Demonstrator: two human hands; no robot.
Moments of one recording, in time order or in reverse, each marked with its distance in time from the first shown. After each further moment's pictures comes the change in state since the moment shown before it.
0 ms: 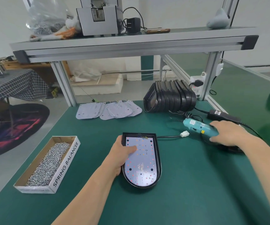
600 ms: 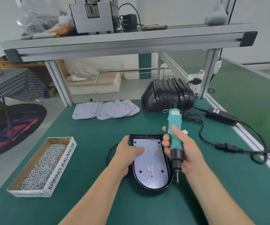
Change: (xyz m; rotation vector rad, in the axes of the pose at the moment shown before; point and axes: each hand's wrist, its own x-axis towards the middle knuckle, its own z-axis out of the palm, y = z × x) left_hand -0.002 0.005 0.031 0.069 0.049 0.003; right_hand -0.080 -0.146 0.035 2.253 -0.411 -0.077
